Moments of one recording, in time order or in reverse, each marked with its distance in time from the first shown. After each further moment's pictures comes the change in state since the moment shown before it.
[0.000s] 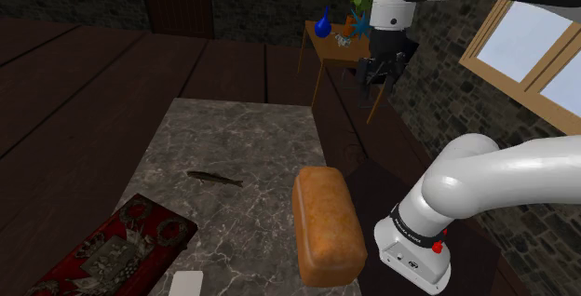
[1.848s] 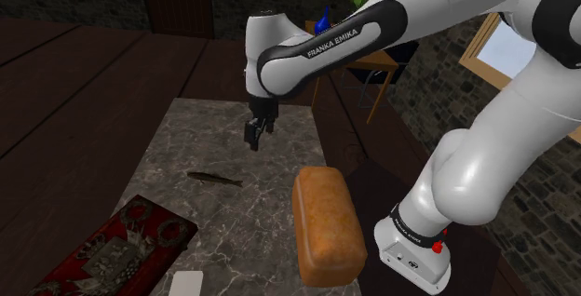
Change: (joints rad) arm 0.279 0.698 0.205 0.100 0.085 0.772 -0.189
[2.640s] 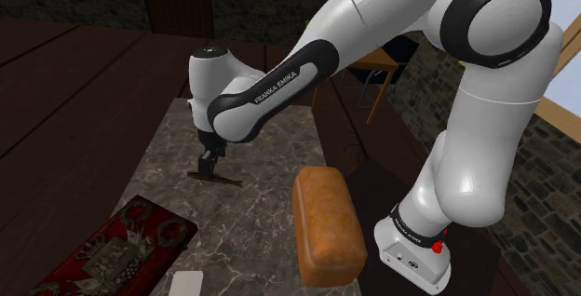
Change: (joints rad) arm 0.106 0.346 0.081 0.229 -0.108 0.192 -0.027
